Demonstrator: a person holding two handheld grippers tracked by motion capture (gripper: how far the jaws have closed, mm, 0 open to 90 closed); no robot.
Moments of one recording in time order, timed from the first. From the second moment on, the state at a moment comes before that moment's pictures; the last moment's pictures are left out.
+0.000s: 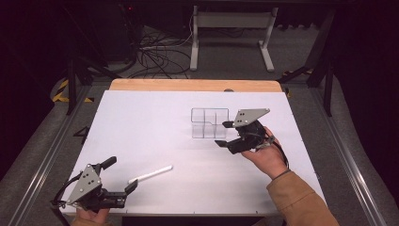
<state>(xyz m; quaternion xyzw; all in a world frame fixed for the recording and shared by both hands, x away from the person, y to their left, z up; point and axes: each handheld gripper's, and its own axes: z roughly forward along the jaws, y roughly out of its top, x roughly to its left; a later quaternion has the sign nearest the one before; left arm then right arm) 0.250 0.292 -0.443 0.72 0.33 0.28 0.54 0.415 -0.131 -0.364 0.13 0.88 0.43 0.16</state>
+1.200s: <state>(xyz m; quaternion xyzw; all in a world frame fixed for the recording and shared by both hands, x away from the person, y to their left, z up) 0.250 0.292 -0.444 0.72 0.33 0.28 0.54 0.475 -0.092 -0.376 0.08 0.93 0.33 0.16</state>
